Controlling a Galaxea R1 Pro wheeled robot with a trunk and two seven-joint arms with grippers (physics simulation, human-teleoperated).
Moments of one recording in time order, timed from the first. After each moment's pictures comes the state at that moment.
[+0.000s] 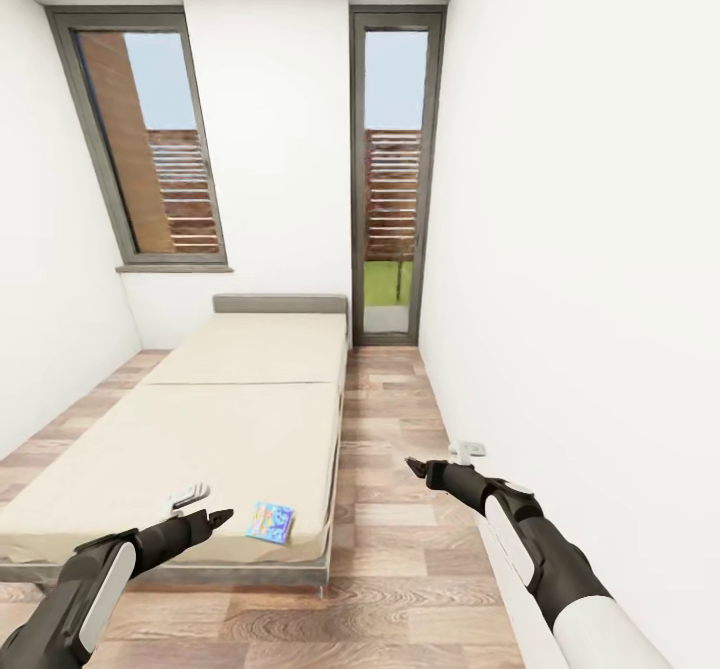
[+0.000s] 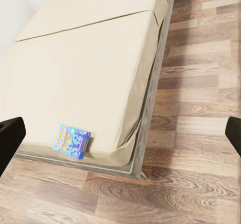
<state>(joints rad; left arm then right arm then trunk) -0.35 0.18 0.18 -1.05 0.31 0.67 -0.31 -0.56 -0.04 0.12 -0.87 -0.34 0.37 0.28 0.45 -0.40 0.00</state>
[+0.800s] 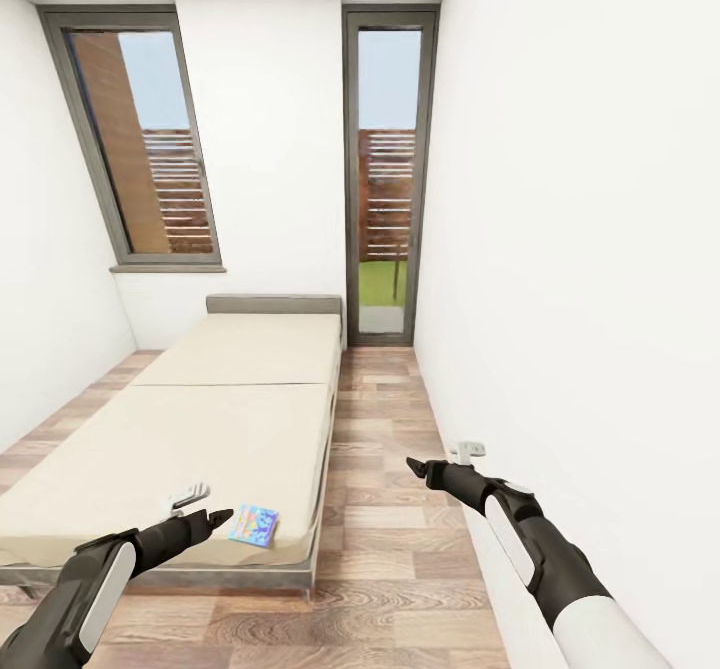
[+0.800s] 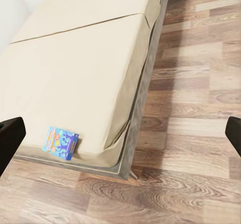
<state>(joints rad) -0.35 0.18 0.19 -1.05 0.31 0.67 -0.31 -0.56 -0.04 0.12 -0.87 -0.34 0.37 0.28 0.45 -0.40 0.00</state>
